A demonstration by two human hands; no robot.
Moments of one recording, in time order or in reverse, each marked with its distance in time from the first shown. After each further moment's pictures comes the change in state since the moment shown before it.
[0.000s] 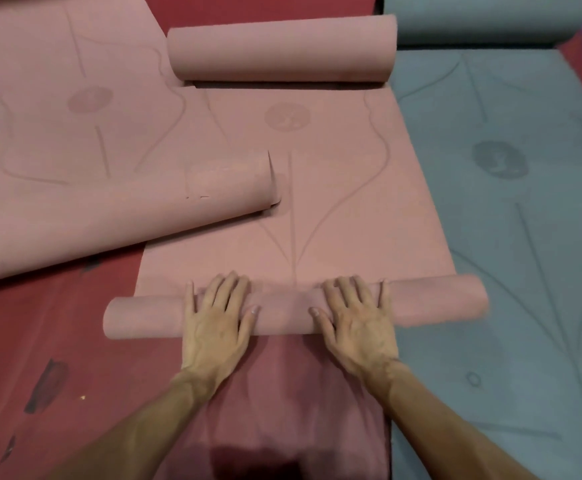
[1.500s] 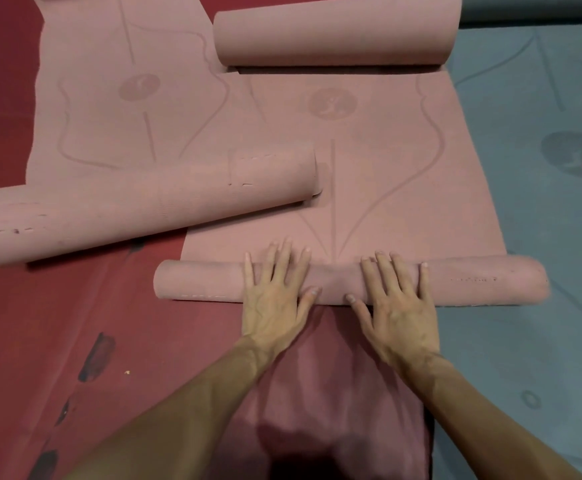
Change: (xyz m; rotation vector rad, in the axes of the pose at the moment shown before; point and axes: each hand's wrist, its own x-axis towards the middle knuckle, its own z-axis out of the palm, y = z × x) left_hand 0.031 0.022 0.004 -0.014 -0.050 0.048; right_hand 0.019 -0.002 0.007 -0.028 0.157 -0.063
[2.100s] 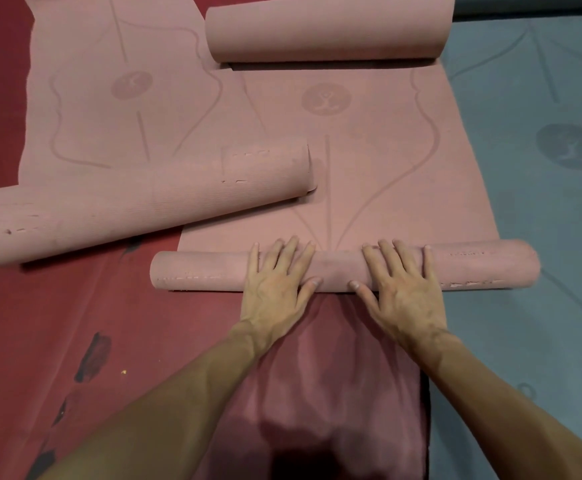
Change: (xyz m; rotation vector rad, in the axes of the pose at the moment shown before) left_hand 0.015 -0.001 0.003 -0.036 0.010 0.069; right_hand 0.020 0.020 -0.002 -0.033 -0.007 -0.023
